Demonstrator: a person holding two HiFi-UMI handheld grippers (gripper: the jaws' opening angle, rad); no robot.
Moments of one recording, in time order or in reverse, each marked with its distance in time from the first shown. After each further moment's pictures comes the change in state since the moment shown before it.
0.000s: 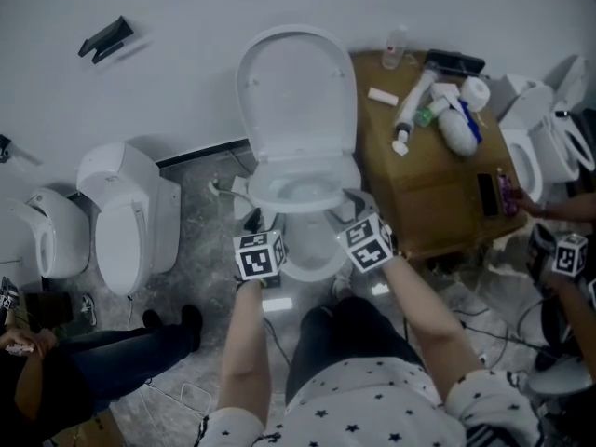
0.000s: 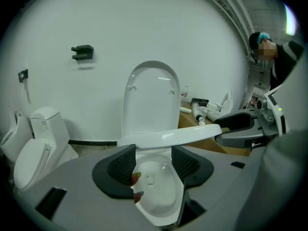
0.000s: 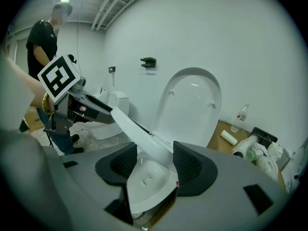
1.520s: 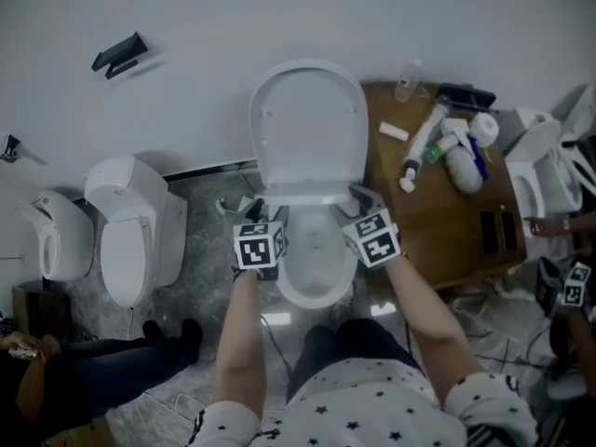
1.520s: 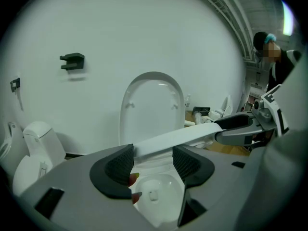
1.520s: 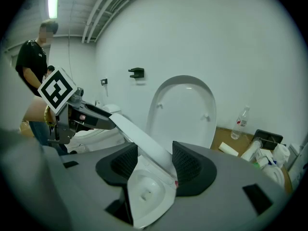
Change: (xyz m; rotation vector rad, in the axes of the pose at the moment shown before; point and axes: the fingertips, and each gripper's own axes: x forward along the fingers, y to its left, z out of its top) left arm 0.035 0.014 0.104 0.042 -0.055 -0.016; right arm 0.026 -0.070 0.076 0.112 -0.080 0.014
